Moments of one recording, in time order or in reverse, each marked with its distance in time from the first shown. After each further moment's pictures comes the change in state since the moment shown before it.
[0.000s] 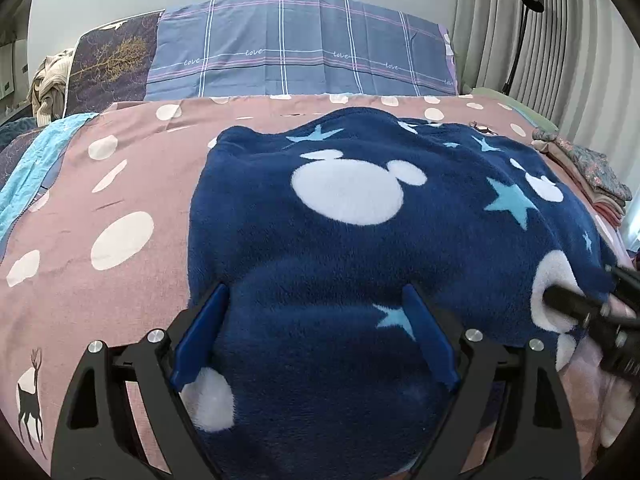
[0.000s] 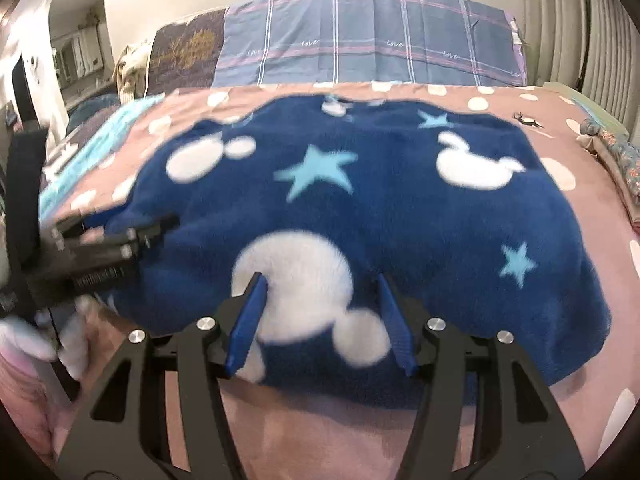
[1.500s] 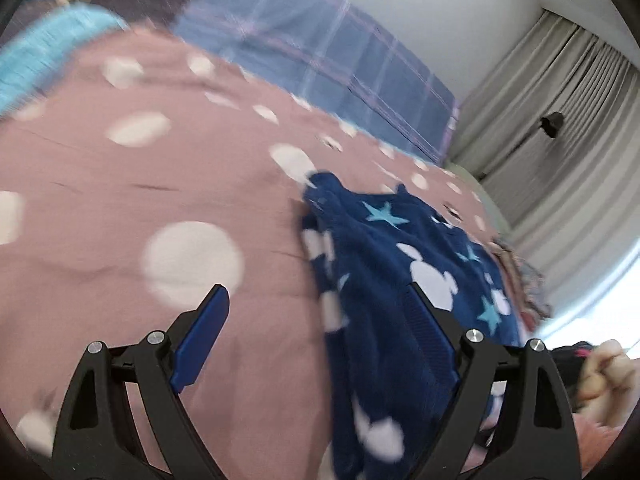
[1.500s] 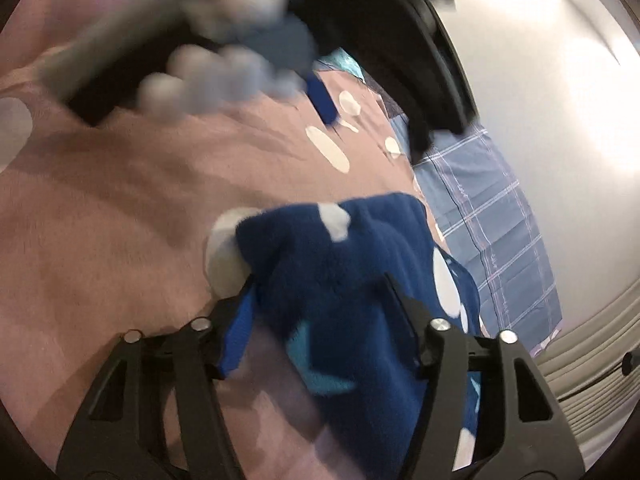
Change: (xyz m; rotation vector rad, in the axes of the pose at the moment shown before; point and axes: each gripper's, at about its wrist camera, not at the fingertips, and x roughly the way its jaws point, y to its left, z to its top) left arm 0.021 0.155 0.043 -0.394 0.064 -0.383; right arm 0.026 0.210 -0.060 -1.109 -0.170 -0.062
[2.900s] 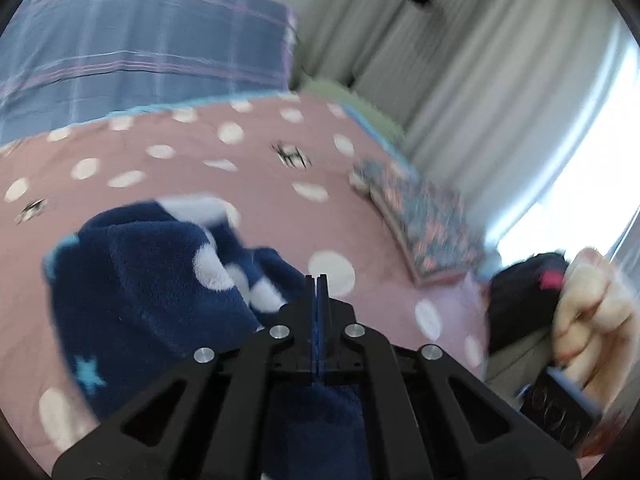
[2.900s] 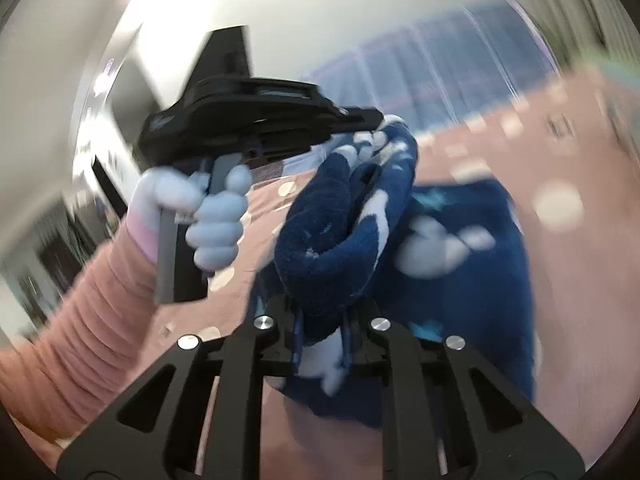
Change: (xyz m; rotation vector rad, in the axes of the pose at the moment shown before) left arm 0.176 -0.370 0.007 0.490 0.231 -0.191; right arm -0.104 -0.249 -0.294 1.394 -0.237 0.361
